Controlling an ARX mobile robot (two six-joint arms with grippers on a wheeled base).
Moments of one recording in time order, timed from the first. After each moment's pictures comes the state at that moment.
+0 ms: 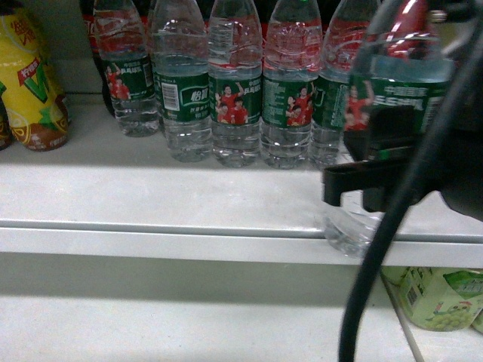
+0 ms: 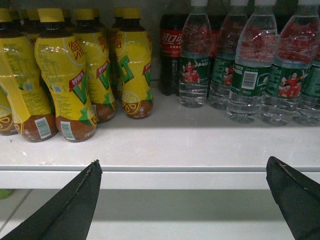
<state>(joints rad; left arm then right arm) 0.00 0.01 0.01 0.00 0.00 0.00 0.45 1.49 0.53 0.73 0.18 0.07</state>
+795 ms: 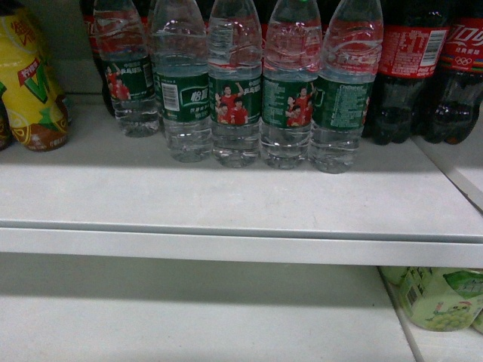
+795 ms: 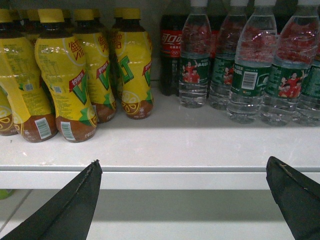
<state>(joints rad) 0.00 0.01 0.01 0.00 0.00 0.00 0.24 0.66 0.26 0.26 0.10 0.11</state>
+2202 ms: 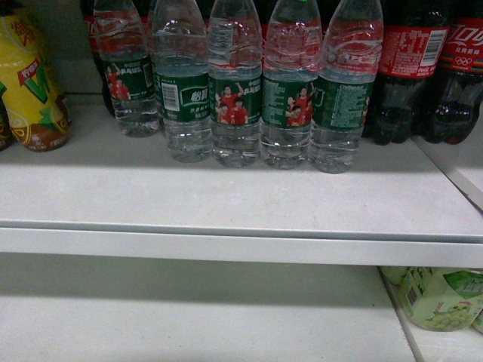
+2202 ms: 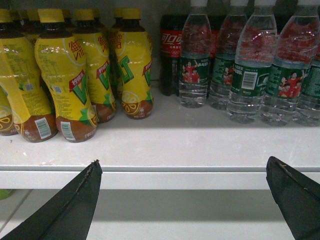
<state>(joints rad) 0.00 0.01 0.01 0.00 0.00 0.00 0.22 0.54 0.24 0.16 0.09 0.11</state>
